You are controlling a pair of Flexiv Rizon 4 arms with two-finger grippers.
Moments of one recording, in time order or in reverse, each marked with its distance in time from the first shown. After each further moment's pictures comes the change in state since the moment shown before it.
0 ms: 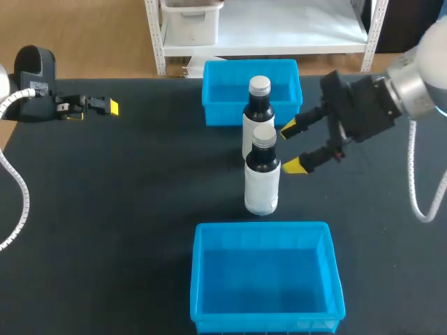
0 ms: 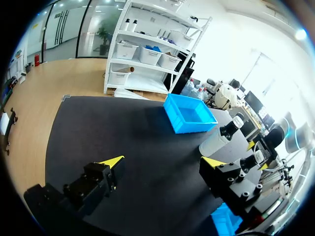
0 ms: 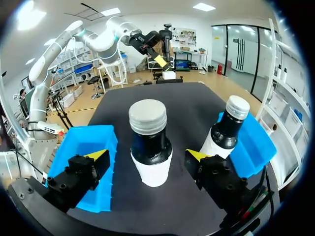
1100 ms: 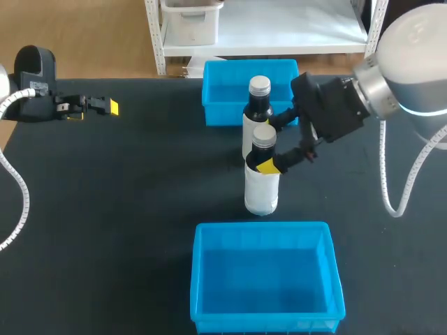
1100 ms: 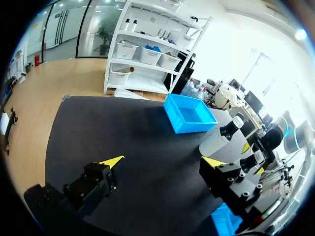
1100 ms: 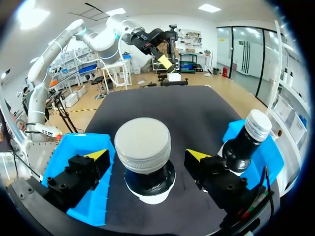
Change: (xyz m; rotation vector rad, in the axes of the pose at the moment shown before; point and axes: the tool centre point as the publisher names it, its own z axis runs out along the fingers) left arm 0.000 0.000 0.000 0.000 0.000 0.000; right arm -0.020 -0.002 0.037 -0.034 -0.012 -0.024
